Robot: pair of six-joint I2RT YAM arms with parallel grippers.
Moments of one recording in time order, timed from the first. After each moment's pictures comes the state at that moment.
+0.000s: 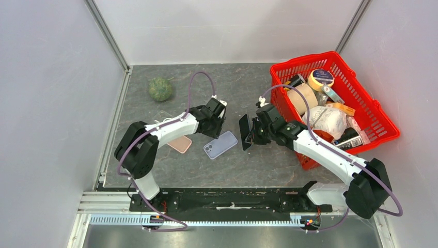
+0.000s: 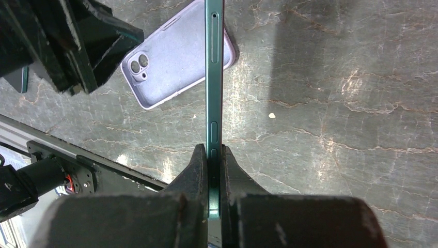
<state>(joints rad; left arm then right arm) -0.74 1.72 1.16 -0.53 -0.18 -0.28 0.67 1.26 0.92 -0.55 -0.02 0.67</state>
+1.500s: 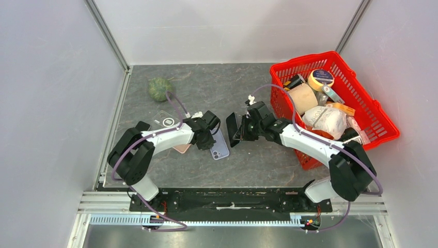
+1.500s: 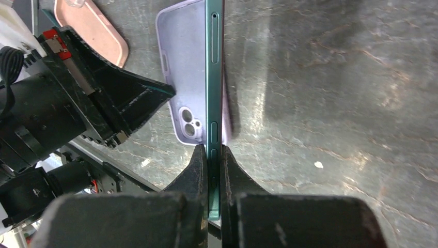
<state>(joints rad) -0.73 1.64 0.96 -0.56 -0.21 -1.08 0.67 1.43 0.92 -0.32 -0.15 0.69</state>
